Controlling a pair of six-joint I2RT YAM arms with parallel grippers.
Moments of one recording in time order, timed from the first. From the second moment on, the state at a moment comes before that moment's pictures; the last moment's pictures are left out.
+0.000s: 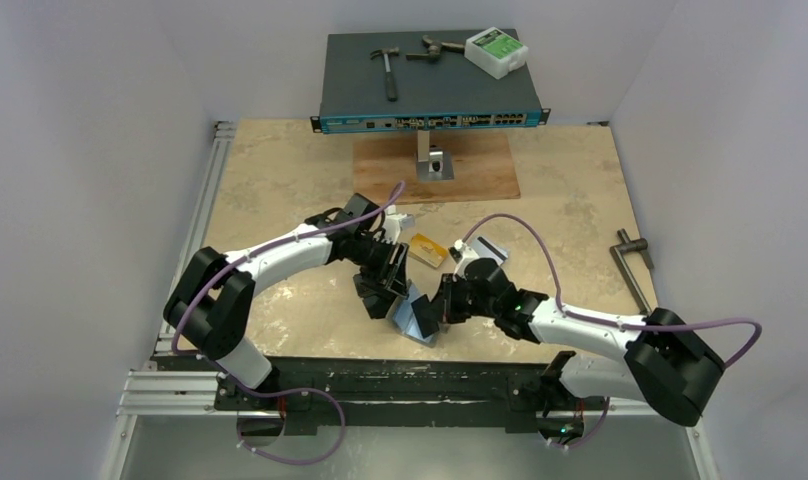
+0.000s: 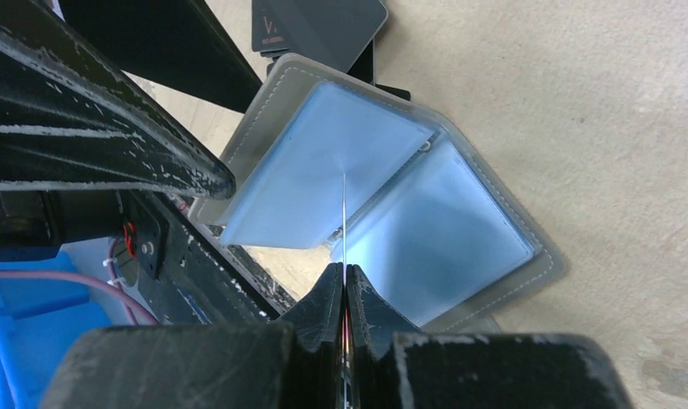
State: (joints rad) left arm -0.62 1.61 1.02 -0.50 0.60 -0.29; right arm 0.82 1.19 0.40 0.14 -0.19 0.79
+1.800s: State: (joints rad) left arm -0.63 1.43 1.28 -0.46 0.99 -0.36; right arm 0.74 0.32 0.21 0.36 0.07 0.85
